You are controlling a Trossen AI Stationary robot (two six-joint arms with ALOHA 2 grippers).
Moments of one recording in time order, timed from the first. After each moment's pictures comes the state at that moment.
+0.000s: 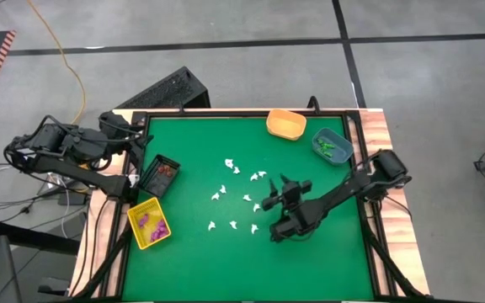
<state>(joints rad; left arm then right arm) -0.17 0.73 1.27 -1.16 -0.78 -0.54 0.43 1.78 1.01 -0.61 1.38 1.49</state>
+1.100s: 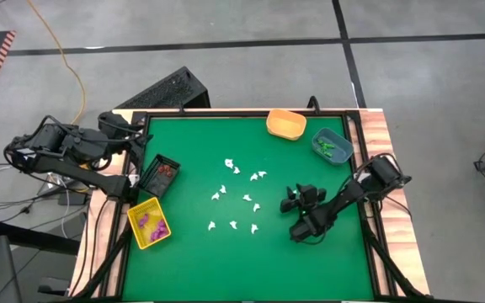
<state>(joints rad) -0.17 0.73 1.27 -1.17 -0.80 -0.57 0.50 1.85 0.69 -0.46 1.15 1.93</state>
